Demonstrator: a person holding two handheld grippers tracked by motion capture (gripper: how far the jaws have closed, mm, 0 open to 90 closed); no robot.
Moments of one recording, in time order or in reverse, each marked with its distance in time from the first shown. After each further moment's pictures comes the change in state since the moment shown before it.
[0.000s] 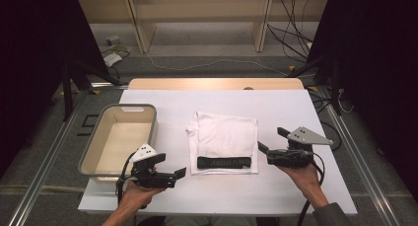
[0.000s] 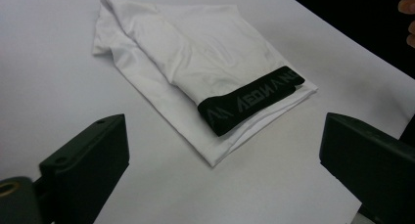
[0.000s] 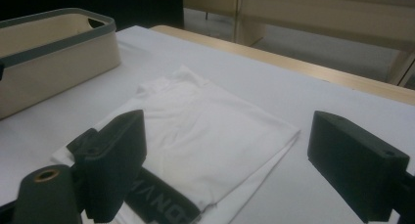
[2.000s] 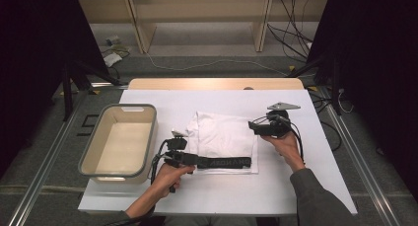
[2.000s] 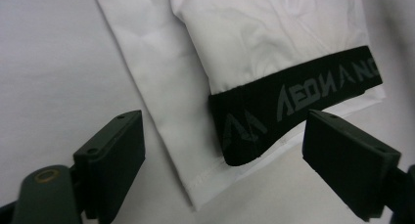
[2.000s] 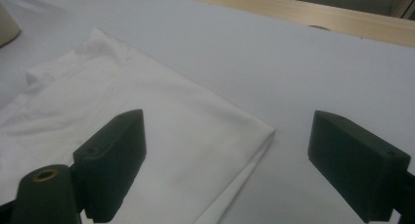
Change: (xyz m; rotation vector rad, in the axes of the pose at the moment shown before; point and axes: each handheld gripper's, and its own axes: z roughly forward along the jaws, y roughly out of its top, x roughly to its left) left arm 0.005 0.024 0.110 0.414 0.066 -0.360; right arm -0.060 0.001 0.114 0.226 -0.046 0.104
